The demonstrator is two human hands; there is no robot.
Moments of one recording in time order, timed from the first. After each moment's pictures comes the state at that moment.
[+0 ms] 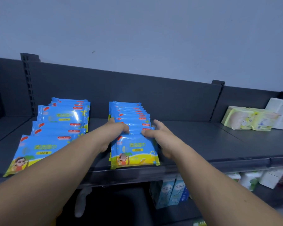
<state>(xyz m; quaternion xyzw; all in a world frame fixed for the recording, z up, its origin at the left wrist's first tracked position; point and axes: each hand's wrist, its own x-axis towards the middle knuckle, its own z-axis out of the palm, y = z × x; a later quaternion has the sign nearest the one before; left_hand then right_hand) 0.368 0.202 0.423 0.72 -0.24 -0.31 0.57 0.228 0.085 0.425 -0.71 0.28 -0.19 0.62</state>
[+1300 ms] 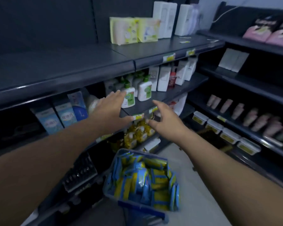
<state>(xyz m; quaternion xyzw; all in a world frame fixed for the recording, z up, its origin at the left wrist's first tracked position) -0.014 0.045 0.316 0.71 -0.69 -0.06 0.13 -0.211 0.004 0.301 -0.80 0.49 -0.22 0.29</state>
